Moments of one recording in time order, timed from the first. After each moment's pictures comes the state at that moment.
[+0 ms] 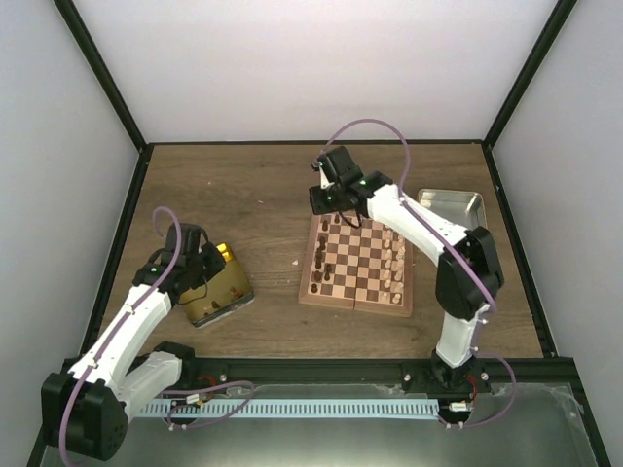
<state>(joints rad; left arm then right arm) -0.23 0.94 0.64 -0.60 0.05 -0.85 0.65 1.78 1.53 -0.59 -0.05 0.33</state>
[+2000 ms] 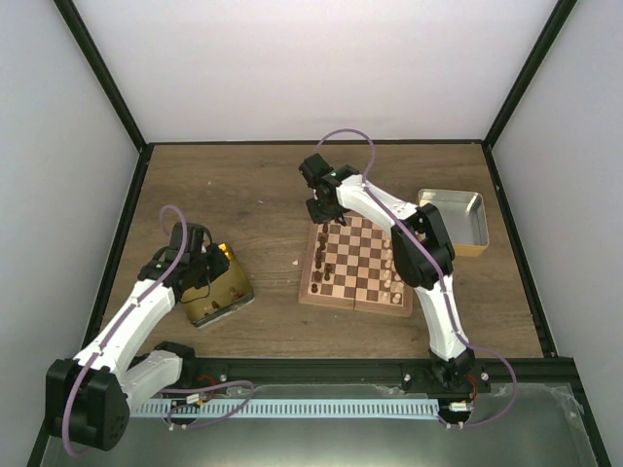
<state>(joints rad) -0.23 1.00 0.63 -0.56 0.10 -0.82 0.62 2.19 1.88 -0.90 0.16 0.22</state>
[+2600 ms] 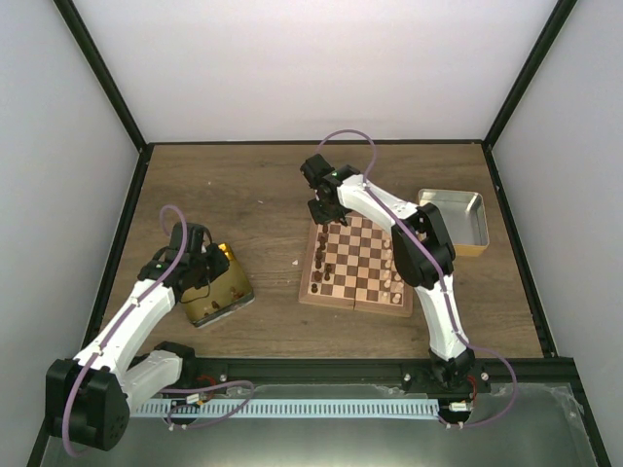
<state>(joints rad) -0.23 1.00 0.63 -0.56 0.10 -0.82 0.62 2.19 1.86 -0.91 0.16 0.22</state>
